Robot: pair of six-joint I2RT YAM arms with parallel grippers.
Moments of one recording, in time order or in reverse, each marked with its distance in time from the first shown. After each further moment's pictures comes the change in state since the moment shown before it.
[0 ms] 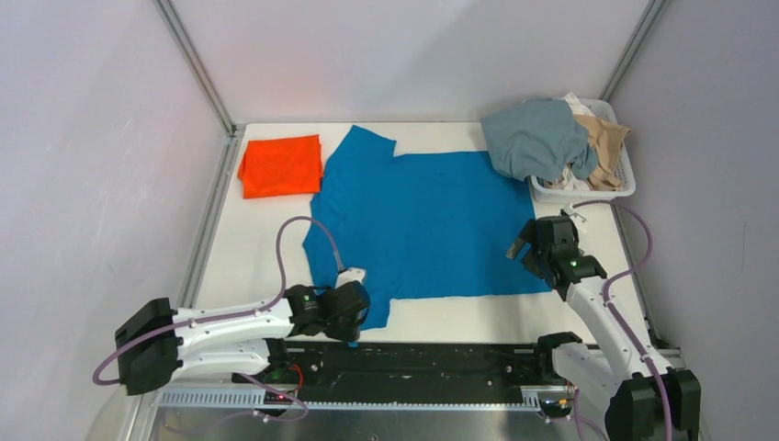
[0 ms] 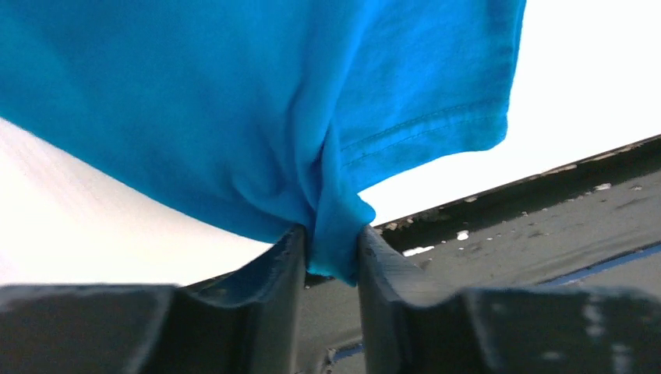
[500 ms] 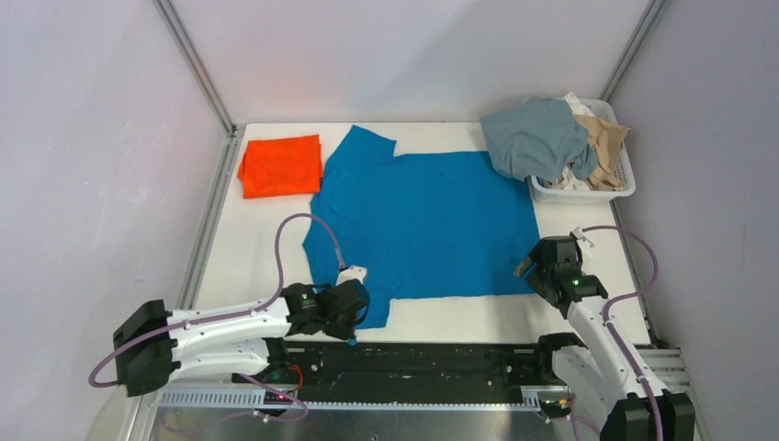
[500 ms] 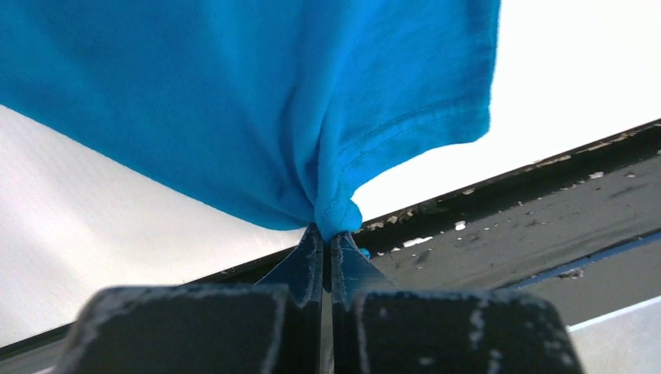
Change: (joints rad) left arm -0.002 -0.003 0.025 -0.030 -0.018 0.048; right arm -0.050 -0.130 -0.126 -0.037 0.002 0.083
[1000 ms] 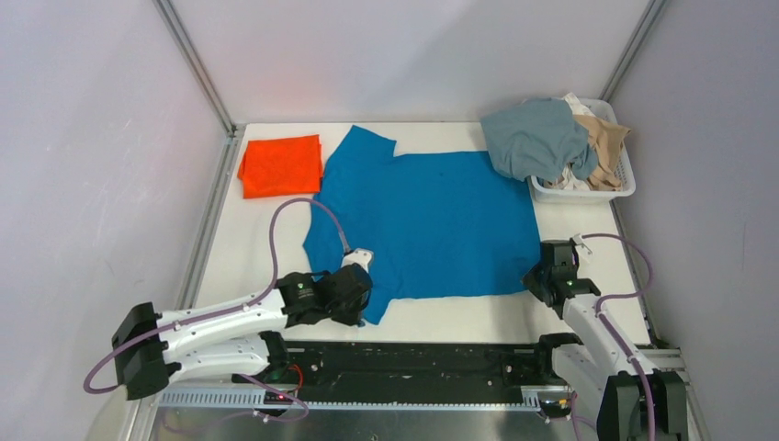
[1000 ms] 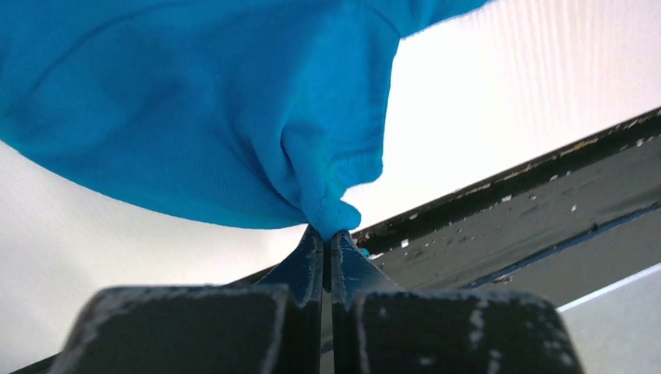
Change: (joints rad) left arm 0.027 -0.014 0.130 -0.028 -0.025 0.080; right arm -0.037 0.075 -0.119 0.168 -0.031 0.057
